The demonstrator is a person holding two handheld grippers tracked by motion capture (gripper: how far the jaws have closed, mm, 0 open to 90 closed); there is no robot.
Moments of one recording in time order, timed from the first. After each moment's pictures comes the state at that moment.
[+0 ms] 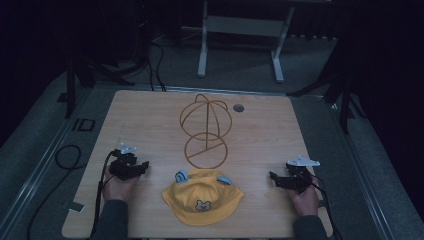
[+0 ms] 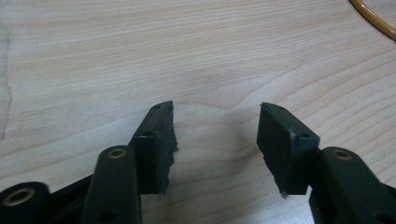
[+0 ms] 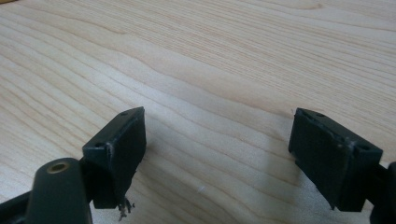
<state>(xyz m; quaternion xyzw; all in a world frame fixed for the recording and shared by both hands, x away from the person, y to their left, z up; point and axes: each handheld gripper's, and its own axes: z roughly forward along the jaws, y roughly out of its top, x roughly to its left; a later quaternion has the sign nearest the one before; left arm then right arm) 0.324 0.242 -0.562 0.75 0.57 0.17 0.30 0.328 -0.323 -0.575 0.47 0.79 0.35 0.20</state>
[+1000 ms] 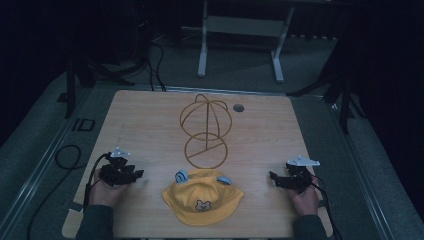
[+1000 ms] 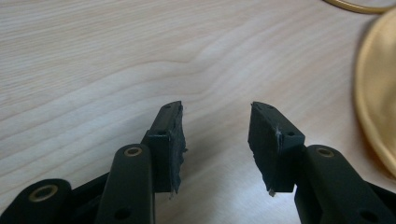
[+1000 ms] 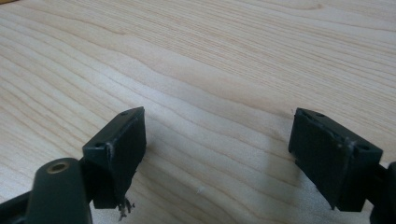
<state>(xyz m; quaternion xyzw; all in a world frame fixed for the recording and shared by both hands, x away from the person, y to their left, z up) 0.296 0.253 -0.536 0.80 0.50 0.10 0.30 0.329 -0.323 -0.575 0.47 0.79 0.34 0.20</state>
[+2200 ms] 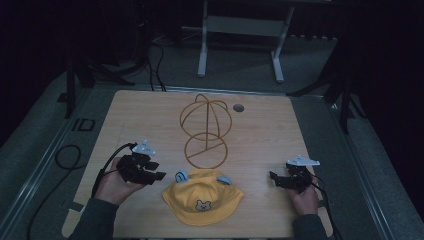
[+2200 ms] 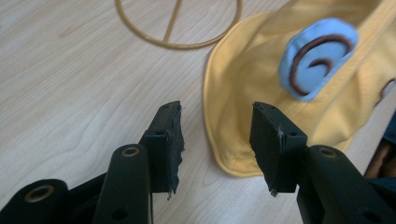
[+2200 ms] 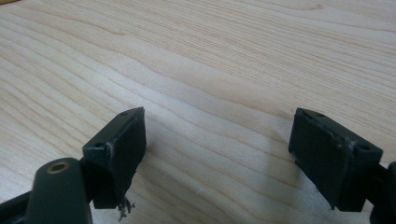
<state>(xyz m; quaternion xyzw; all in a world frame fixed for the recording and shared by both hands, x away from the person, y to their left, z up) 0.289 0.183 -0.456 0.89 0.34 0.06 0.31 0.329 -0.323 -0.575 0.47 0.79 0.35 0.20</state>
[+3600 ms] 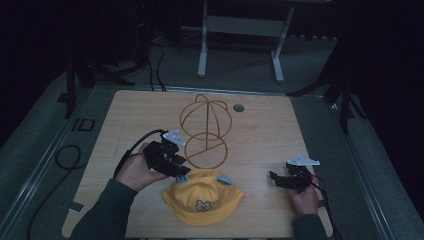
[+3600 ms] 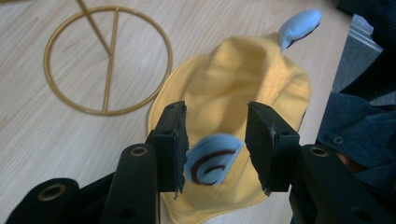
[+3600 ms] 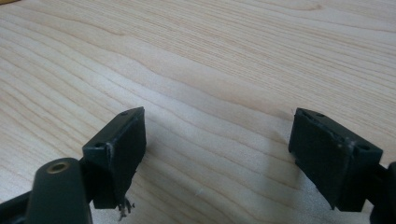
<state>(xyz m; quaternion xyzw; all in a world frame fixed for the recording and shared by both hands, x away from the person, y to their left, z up) 0.305 0.115 -0.409 0.92 0.24 0.01 0.30 0.330 -0.323 -0.575 0.47 0.79 0.35 0.20</state>
